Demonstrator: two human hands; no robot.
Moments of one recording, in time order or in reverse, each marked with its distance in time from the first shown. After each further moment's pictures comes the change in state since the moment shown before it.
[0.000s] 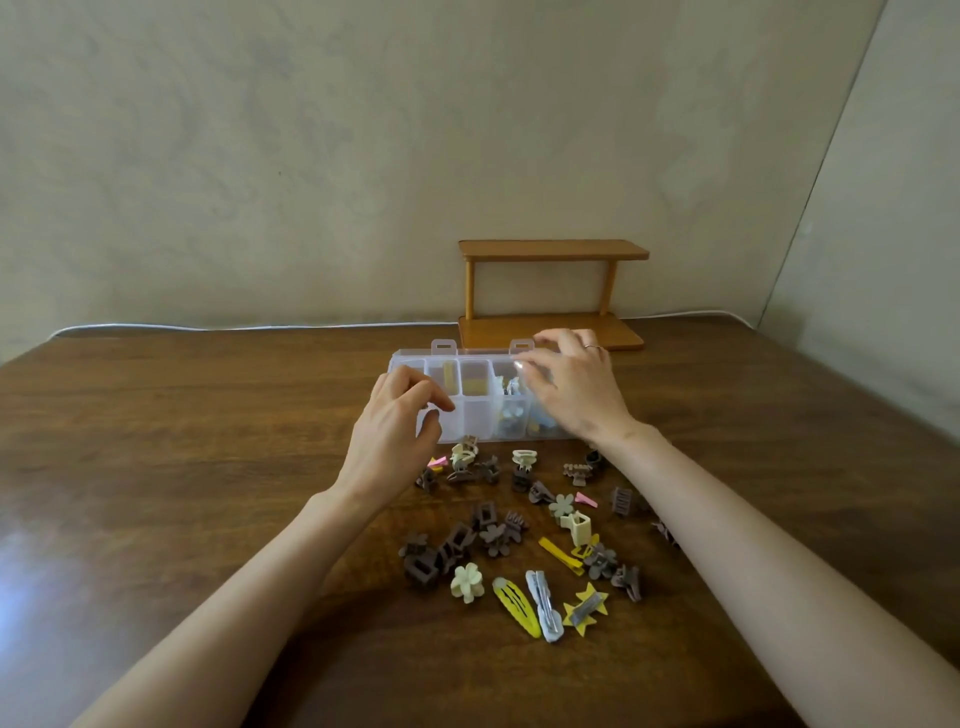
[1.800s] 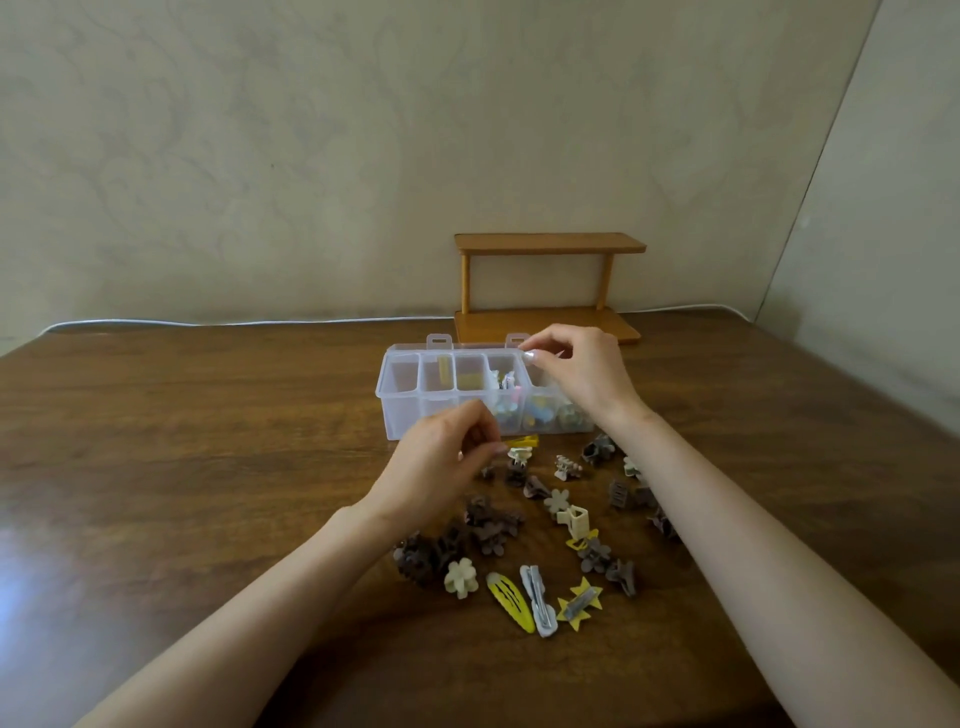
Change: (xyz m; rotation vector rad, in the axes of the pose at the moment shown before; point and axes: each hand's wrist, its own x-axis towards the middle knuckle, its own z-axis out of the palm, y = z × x) left_hand -0.014 0.037 0.005 -0.210 -0.296 0.083; right_hand 0.000 -0.004 -0.019 0.349 0.054 0.139
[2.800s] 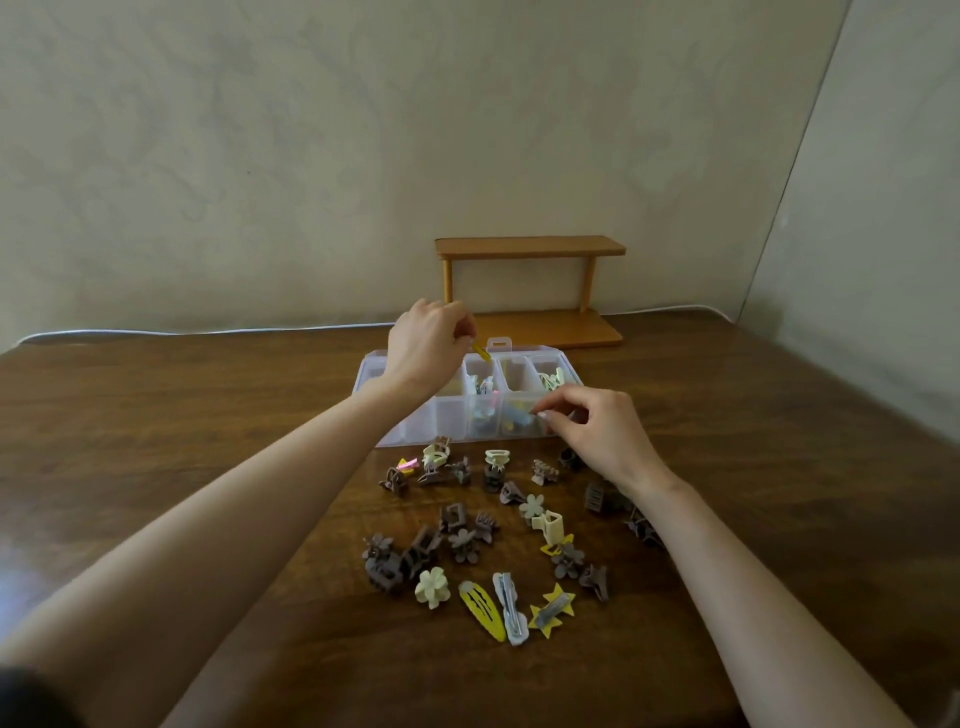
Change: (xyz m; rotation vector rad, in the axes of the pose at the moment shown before) left_hand 0.116 -0.019 -0.009 0.389 0.208 -0.080; right_hand -0.050 0.033 -0.017 0.021 -0.089 0.036
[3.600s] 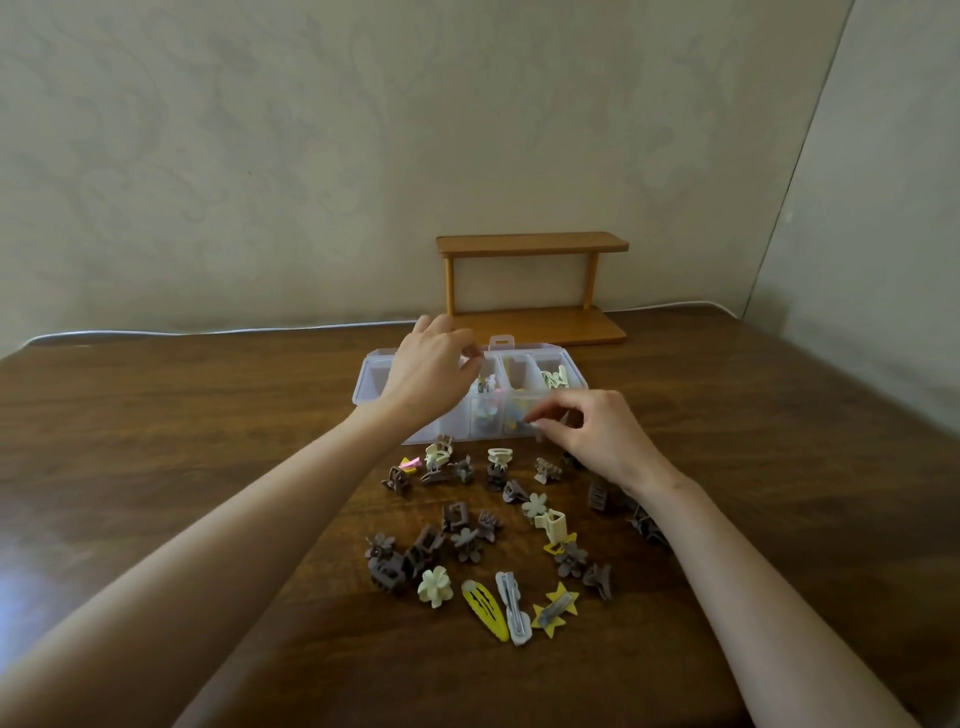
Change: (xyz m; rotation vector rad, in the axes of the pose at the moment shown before) left_hand -0.025 0.006 -0.005 0.037 -0.126 0.042; right_hand -0.001 -0.003 -0.001 -0.014 -0.123 -0.046
